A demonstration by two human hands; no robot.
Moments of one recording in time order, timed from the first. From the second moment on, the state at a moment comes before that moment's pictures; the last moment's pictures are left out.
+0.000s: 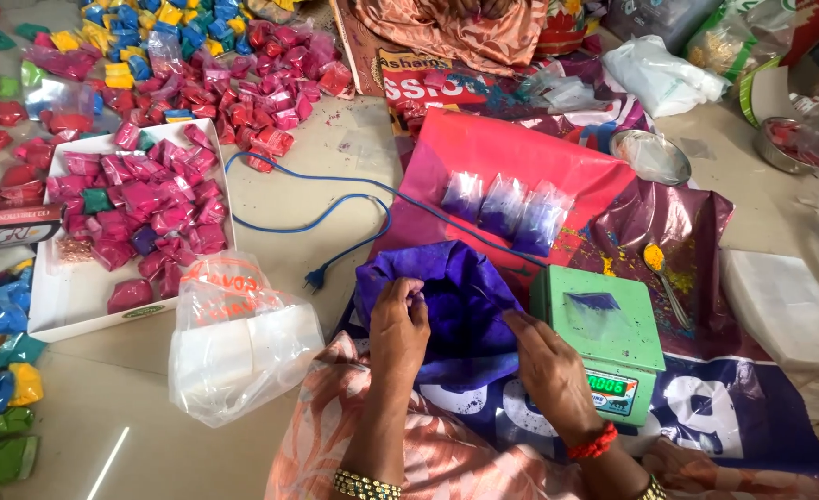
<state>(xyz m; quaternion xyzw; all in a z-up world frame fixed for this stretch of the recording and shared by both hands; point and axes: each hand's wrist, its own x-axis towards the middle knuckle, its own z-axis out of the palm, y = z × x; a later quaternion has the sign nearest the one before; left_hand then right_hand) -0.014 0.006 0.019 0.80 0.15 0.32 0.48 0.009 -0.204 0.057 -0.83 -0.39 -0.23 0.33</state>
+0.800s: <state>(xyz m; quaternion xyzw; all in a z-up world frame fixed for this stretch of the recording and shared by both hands) -0.014 0.005 0.013 0.80 0.13 0.34 0.47 0.036 -0.182 0.011 -0.87 -0.28 -0.12 0.37</state>
